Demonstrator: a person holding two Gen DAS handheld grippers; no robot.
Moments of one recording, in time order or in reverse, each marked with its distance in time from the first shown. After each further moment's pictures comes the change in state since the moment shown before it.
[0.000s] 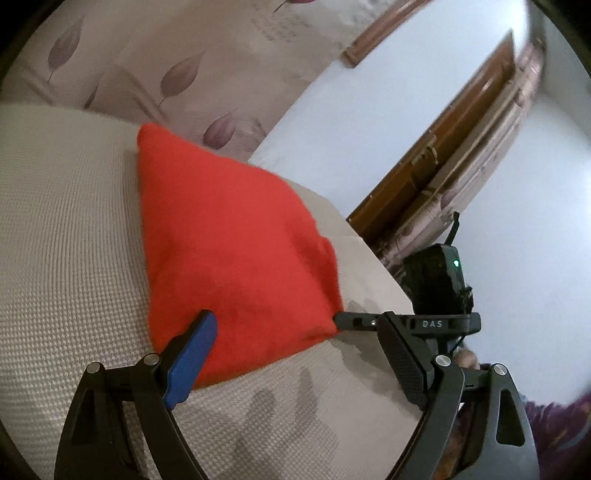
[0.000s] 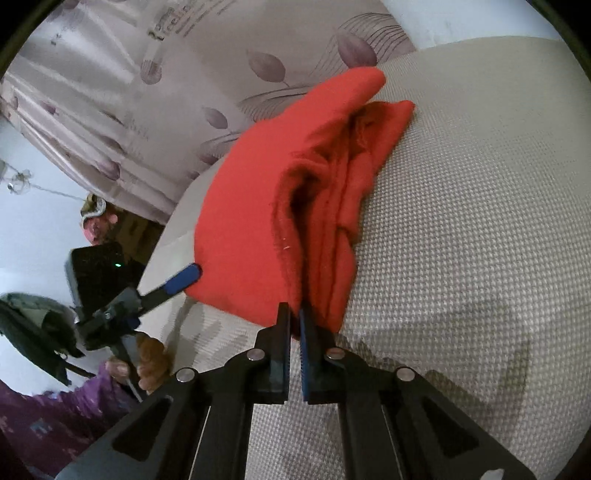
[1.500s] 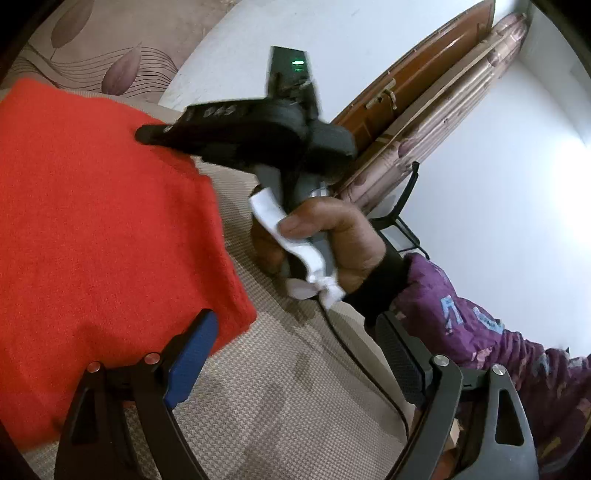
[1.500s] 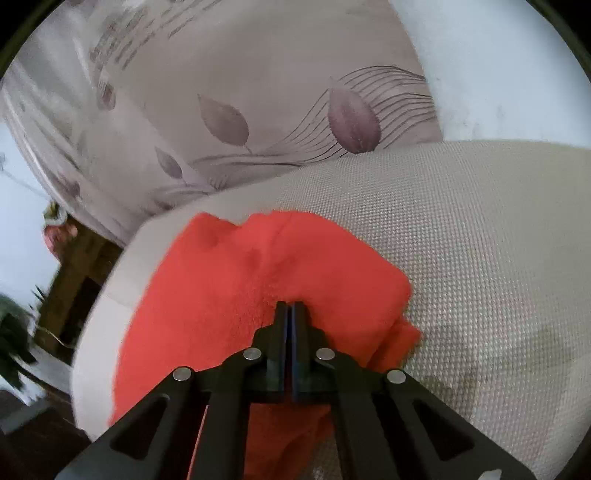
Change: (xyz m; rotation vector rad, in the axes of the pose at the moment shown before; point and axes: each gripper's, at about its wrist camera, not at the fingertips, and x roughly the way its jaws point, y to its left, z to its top) left arm 0.090 -0.050 0.008 0.040 0.224 -0.204; right arm 0.054 -0.021 0.148 -0.097 -0.102 -0.136
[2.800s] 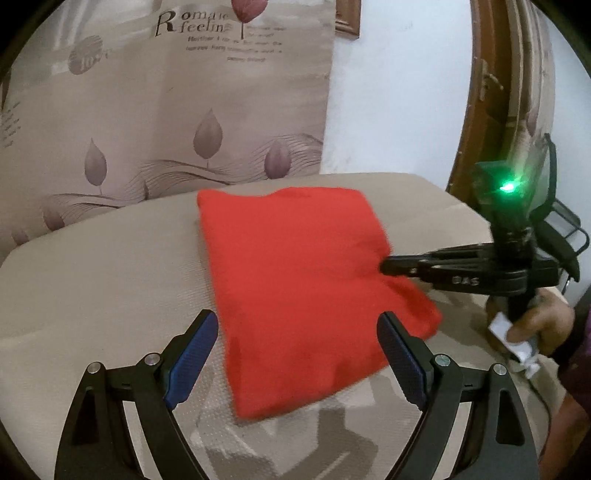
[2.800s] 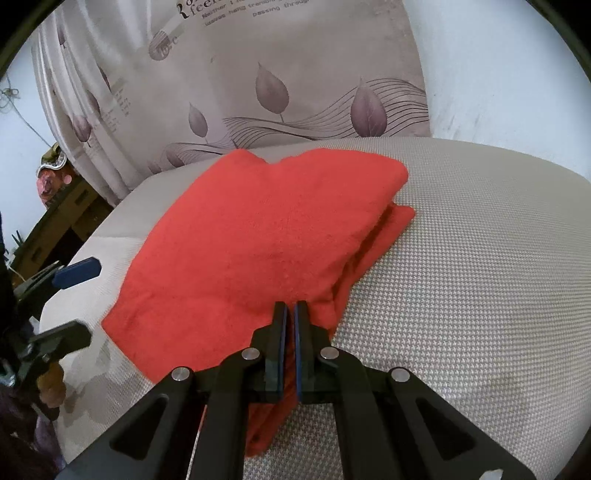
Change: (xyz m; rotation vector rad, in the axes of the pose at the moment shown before) left arm -0.064 -0.022 0.002 0.192 -0.140 0.809; right arm -0.048 0.050 -0.094 -0.189 -0.022 -0.136
